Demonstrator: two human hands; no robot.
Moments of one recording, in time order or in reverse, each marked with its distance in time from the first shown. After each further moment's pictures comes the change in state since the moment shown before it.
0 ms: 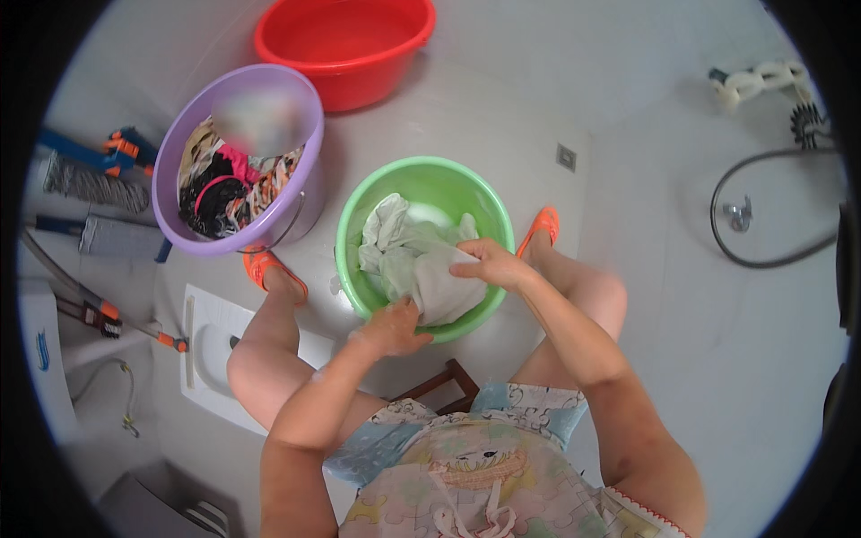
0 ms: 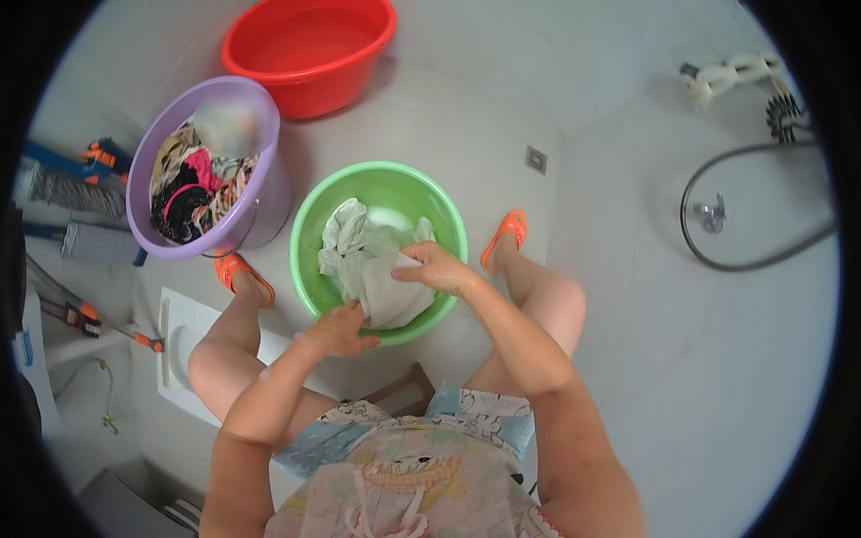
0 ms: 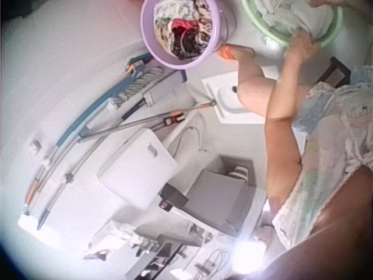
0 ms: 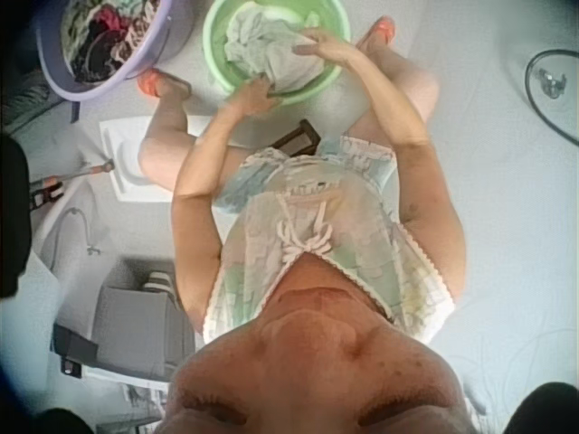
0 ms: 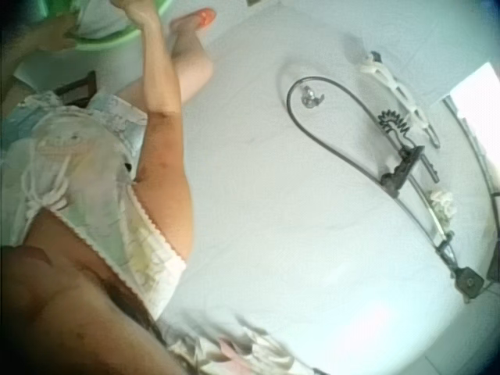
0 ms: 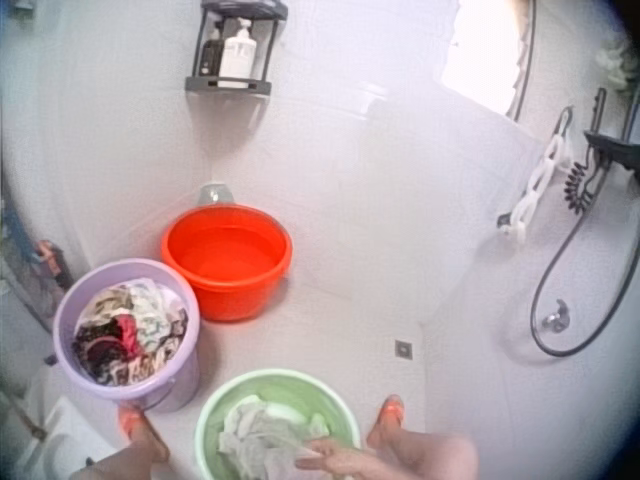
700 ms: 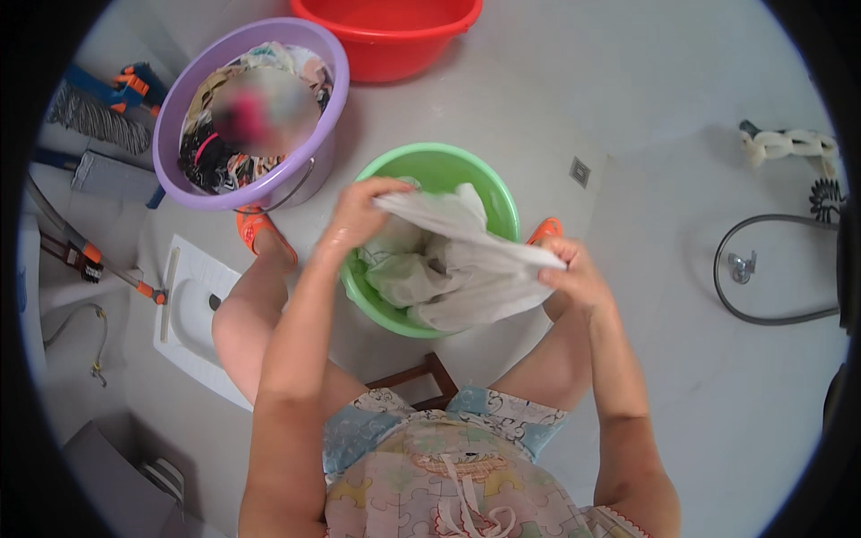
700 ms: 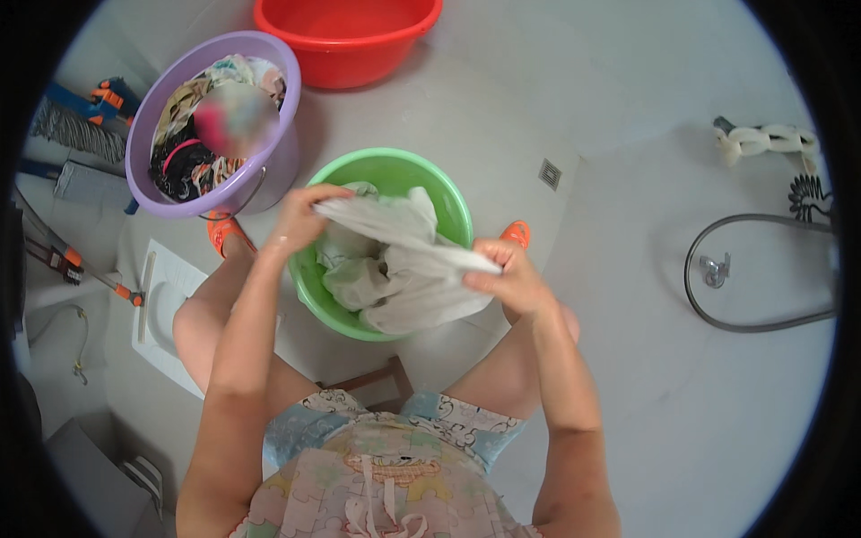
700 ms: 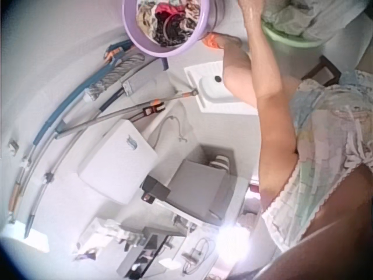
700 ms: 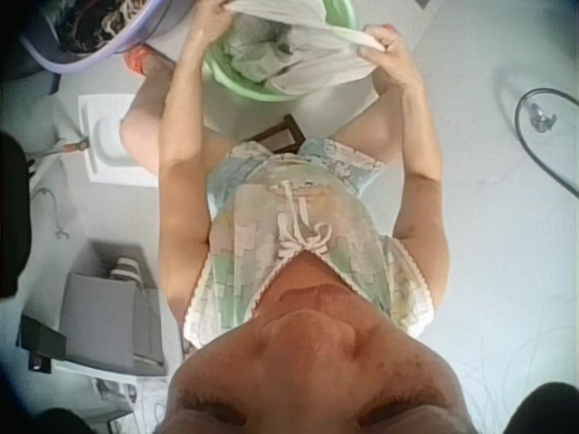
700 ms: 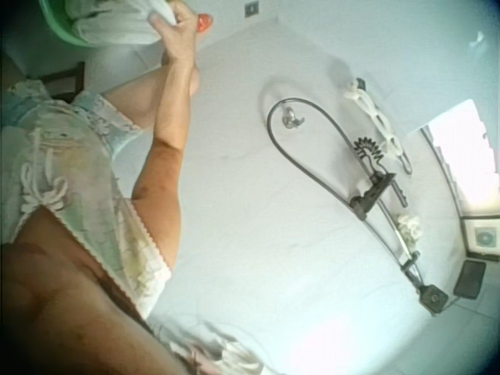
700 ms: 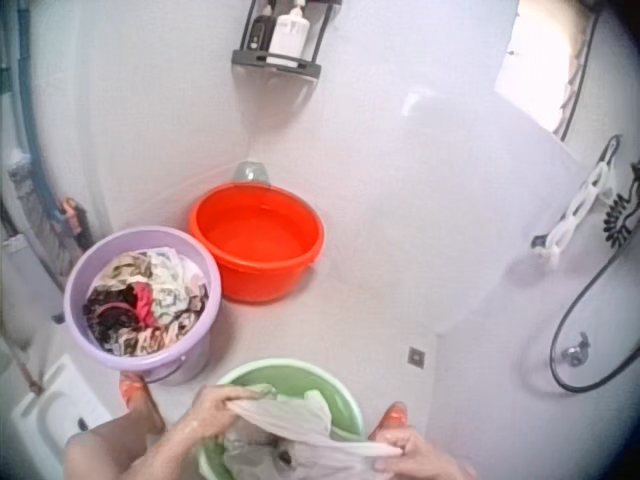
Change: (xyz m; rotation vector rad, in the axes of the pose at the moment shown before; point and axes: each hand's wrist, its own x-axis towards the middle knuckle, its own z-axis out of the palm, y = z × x) left_hand 0.055 -0.053 -0.080 -0.718 0.737 0.194; right_hand -0.069 -0.086 -0.030 0.002 0.153 -0.055
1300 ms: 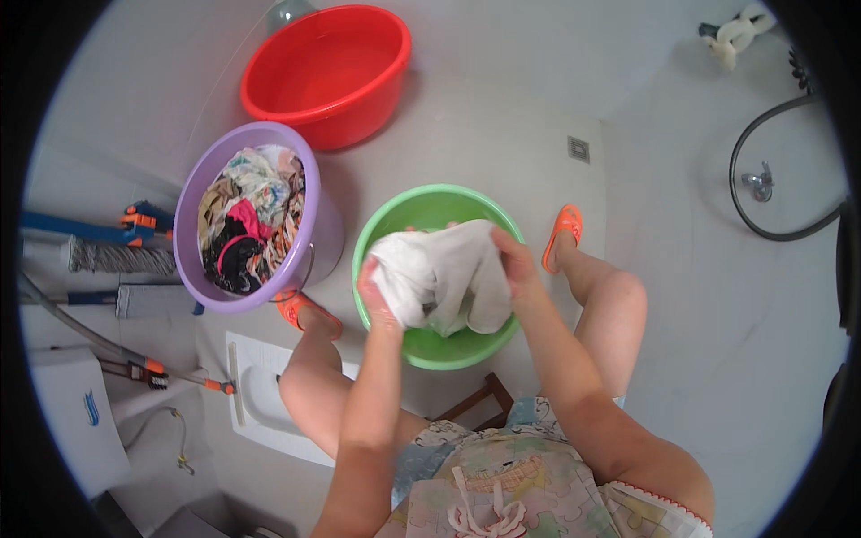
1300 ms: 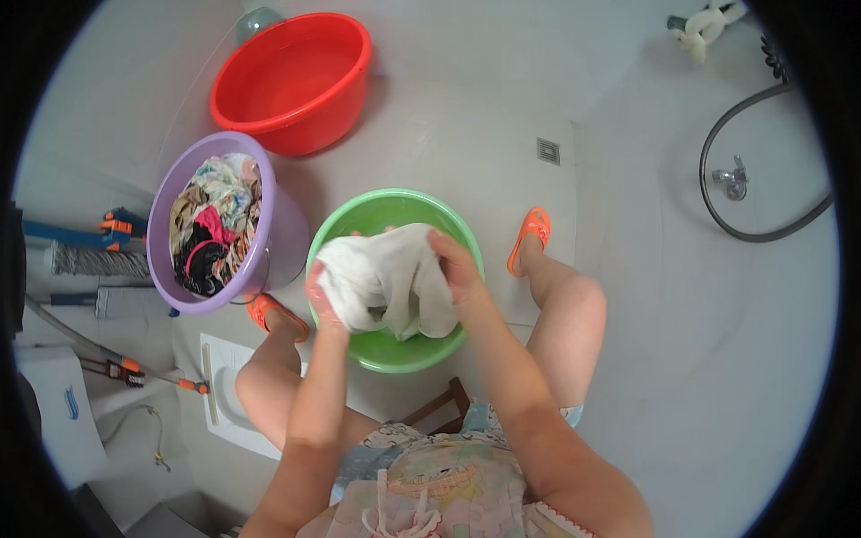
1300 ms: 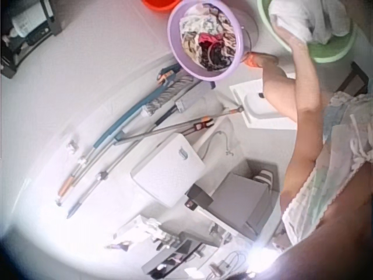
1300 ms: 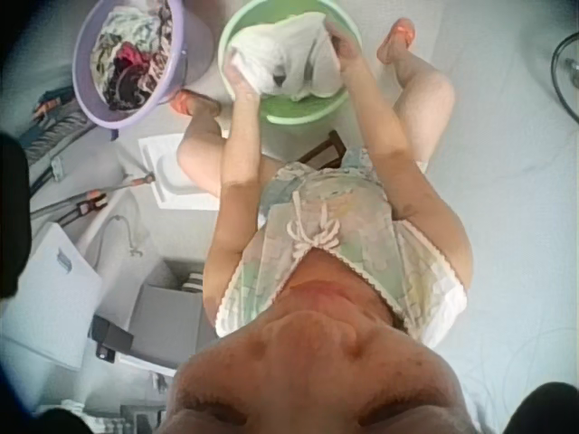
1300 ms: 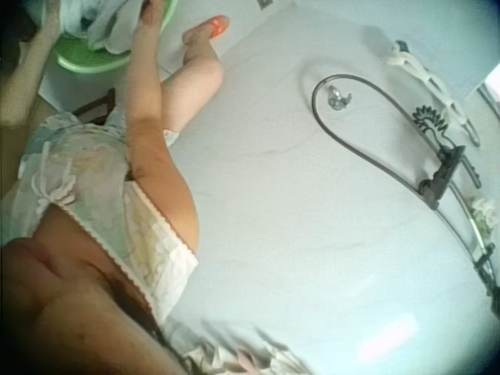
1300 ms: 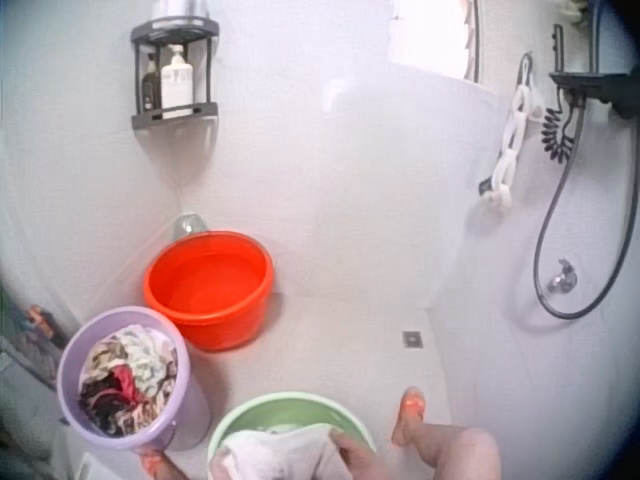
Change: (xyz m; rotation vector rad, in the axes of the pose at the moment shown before) left_hand -0.008 0.001 0.050 -1.591 -0.031 -0.454; right_hand 0.084 0.087 0.041 1.241 -0.090 -0.196
